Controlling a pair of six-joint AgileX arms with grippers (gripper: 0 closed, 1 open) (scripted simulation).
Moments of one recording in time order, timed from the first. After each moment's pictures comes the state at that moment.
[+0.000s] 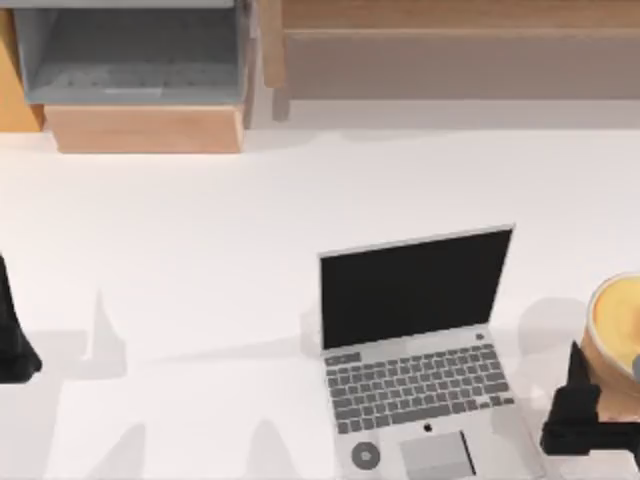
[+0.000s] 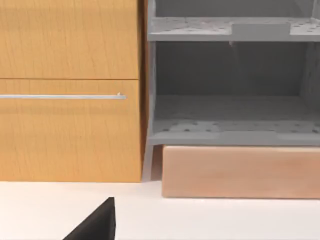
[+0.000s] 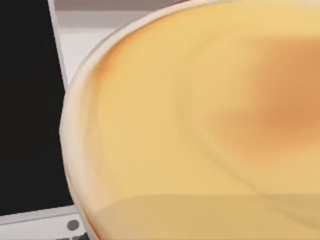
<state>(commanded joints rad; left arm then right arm) 0.00 0.00 0.00 0.00 0.00 0.00 1.03 0.78 0.04 0.17 0.97 0.48</state>
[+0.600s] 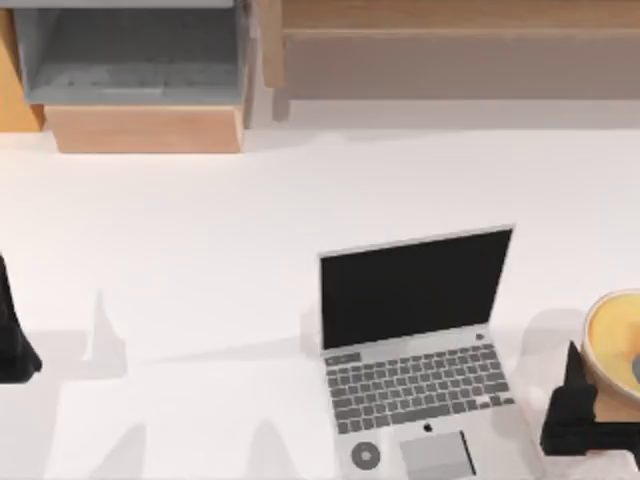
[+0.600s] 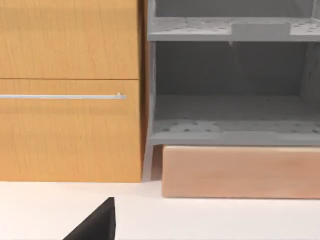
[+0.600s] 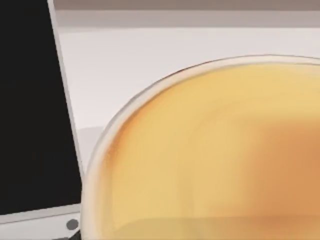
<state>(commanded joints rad) 0.00 0.00 0.00 0.00 0.00 0.00 1.03 0.78 0.04 0.17 0.97 0.48</state>
